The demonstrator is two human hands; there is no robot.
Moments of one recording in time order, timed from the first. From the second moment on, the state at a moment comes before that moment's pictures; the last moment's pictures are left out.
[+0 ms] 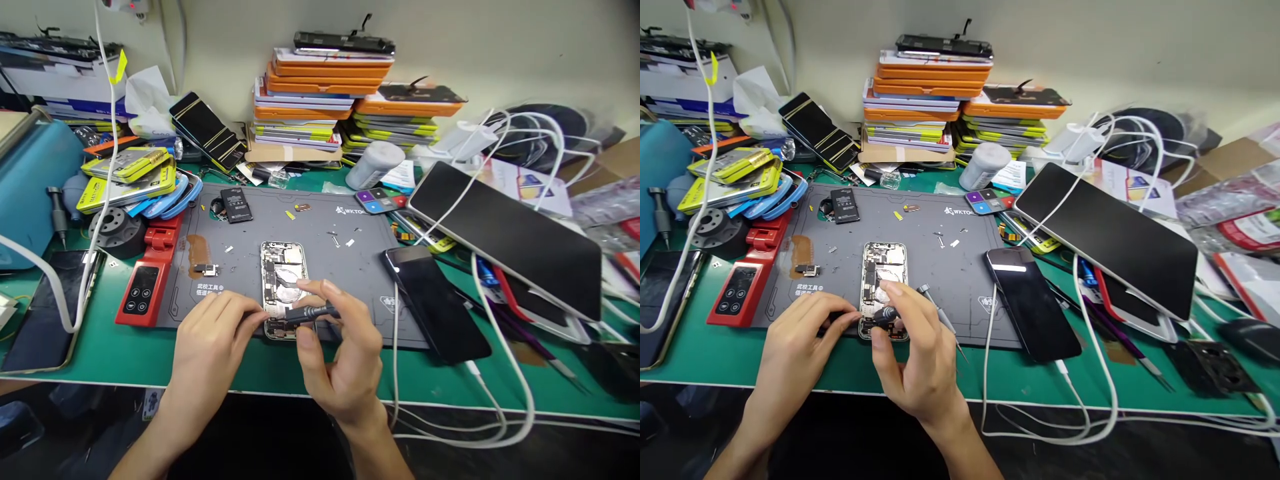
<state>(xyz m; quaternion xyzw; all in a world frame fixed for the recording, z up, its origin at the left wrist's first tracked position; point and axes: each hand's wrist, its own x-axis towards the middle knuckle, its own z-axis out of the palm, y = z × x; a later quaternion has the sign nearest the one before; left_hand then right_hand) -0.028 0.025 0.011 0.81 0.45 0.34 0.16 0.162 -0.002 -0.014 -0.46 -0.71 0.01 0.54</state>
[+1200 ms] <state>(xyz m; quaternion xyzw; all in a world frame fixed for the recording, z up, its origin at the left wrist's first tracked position) -0.027 0.027 0.015 0.82 0.44 0.33 0.14 0.161 0.000 -0.009 -0.45 -0.71 -0.02 0.55</state>
